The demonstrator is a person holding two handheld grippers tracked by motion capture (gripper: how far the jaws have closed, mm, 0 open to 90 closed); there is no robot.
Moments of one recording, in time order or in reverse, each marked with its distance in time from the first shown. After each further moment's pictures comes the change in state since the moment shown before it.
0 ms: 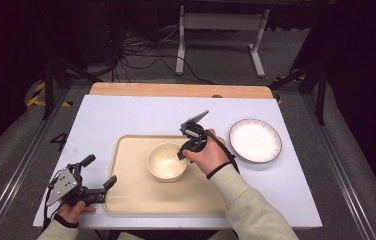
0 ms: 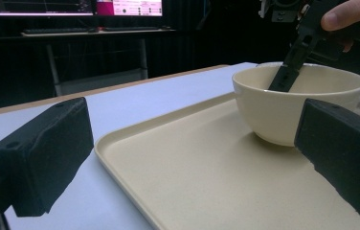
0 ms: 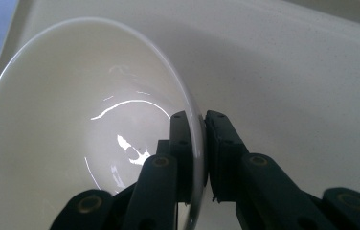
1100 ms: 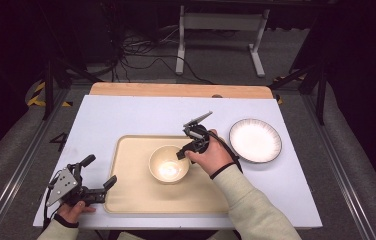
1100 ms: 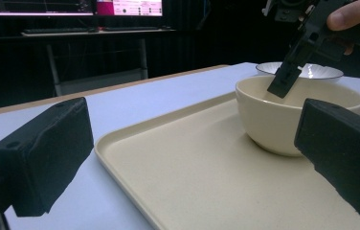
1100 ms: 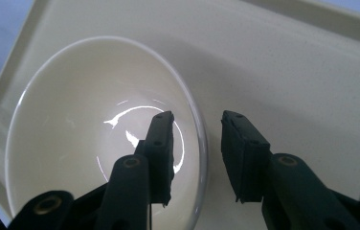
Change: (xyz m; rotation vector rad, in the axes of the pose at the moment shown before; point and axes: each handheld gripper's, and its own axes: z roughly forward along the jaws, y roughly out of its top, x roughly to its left) left arm 0.000 0.000 0.000 -0.001 0.000 0.000; right arm -0.008 -0.006 -0.004 -0.064 0.038 -0.061
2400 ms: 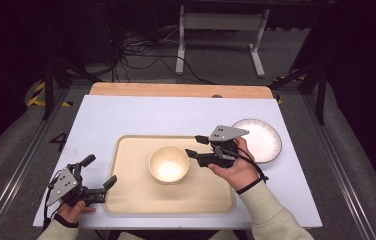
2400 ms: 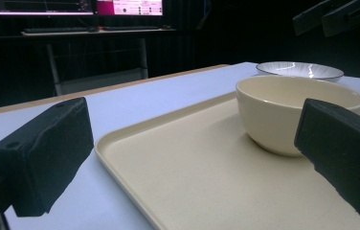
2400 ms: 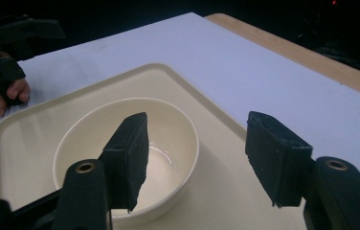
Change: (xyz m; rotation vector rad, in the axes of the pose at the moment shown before) left arm 0.000 0.000 0.000 0.002 0.001 -0.002; right arm -0.012 -0.063 -0.061 -0.594 0.036 -0.527
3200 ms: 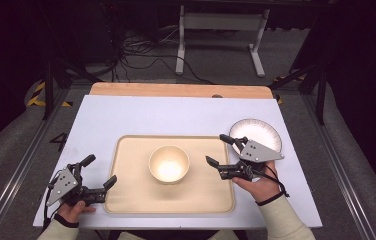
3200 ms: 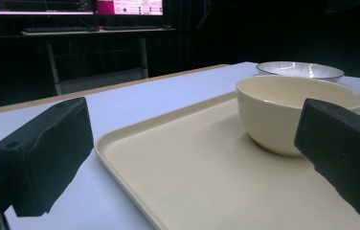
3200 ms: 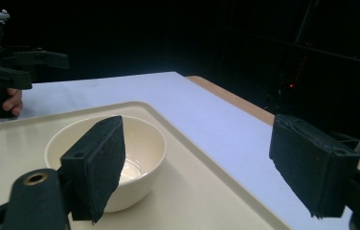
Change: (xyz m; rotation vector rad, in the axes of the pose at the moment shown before) left arm 0.000 0.000 0.000 0.001 0.001 0.000; right arm -0.007 -0.043 -0.052 -0.277 -0.077 -0.130
